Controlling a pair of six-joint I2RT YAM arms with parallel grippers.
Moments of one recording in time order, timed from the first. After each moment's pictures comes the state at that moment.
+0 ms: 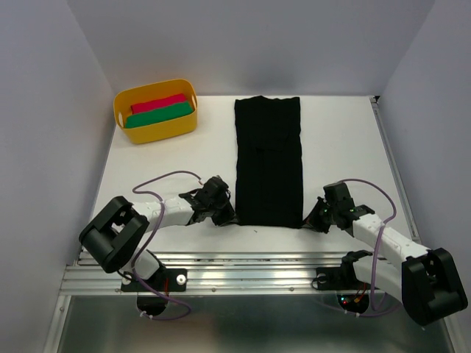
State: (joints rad) left arm -0.77 1.46 0.59 -0.08 0.13 -1.12; right arm 0.31 1.03 0.38 -0.39 -0.19 0.88
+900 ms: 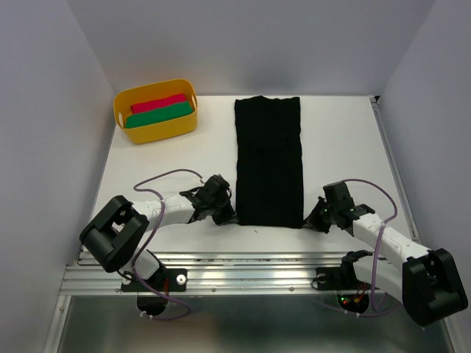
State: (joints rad) left arm -0.77 1.47 0.62 -0.12 0.14 -1.11; right arm 0.31 1.03 0.38 -0.40 -0.16 0.91
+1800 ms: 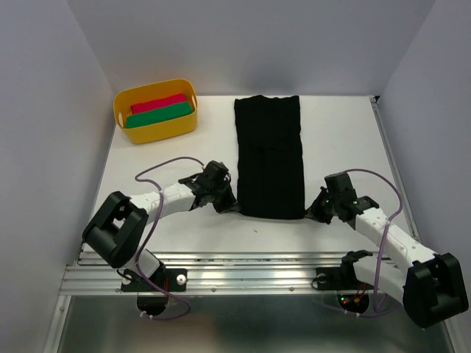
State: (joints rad) left arm -0.69 1.49 0.76 -0.22 0.21 -1.03; right arm 0.31 1.01 0.50 -0.50 -0.10 0.91
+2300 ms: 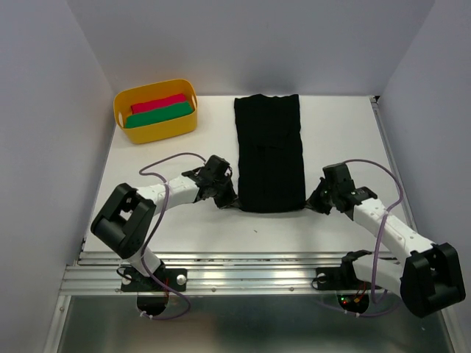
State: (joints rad) left arm -0.65 1.57 0.84 -0.25 0.24 -0.99; right arm 0.31 1.08 0.61 -0.50 -0.04 0.90
